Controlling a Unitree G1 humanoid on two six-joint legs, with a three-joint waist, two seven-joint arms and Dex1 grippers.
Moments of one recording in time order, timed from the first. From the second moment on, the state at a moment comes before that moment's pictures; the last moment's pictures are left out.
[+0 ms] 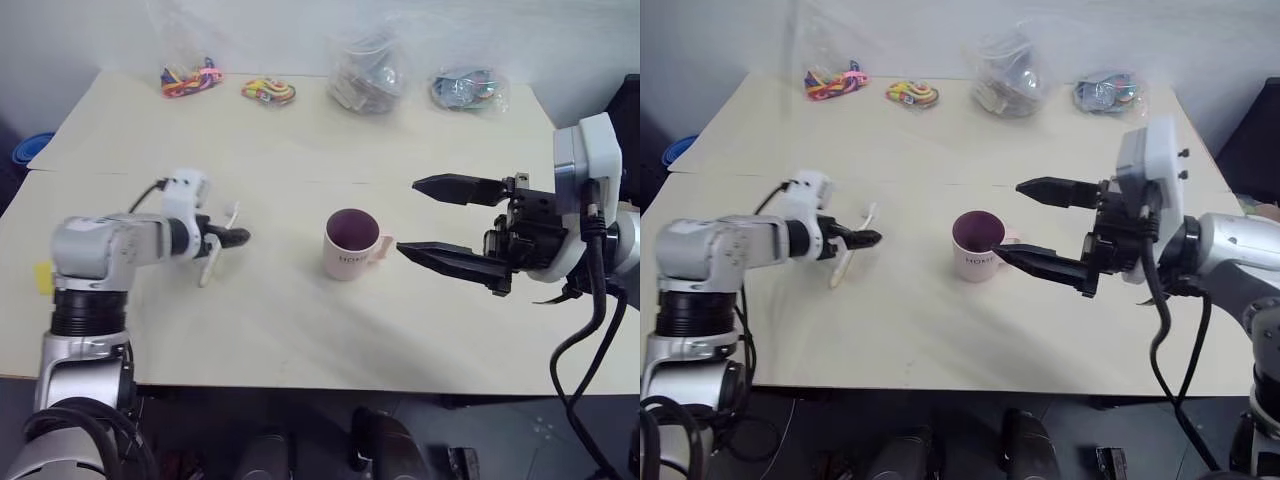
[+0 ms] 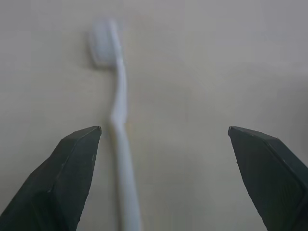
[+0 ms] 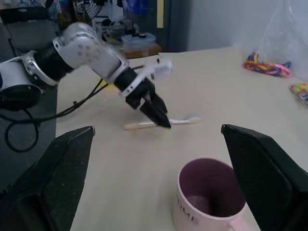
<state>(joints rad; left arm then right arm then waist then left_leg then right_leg) -0.79 0.63 0.04 0.10 -0.45 1.32 -0.32 -0.53 -0.90 -0.27 -0.58 1.13 0.88 0.72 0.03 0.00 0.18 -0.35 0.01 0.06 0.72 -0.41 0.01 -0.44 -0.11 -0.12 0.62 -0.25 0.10</state>
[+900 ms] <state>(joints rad) -0.86 0.51 0.07 0.25 -0.31 1.04 -0.33 -0.50 -0.89 -0.21 -0.54 1.07 0.87 0.66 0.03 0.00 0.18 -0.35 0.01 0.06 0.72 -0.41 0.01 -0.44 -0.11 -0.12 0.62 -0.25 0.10</state>
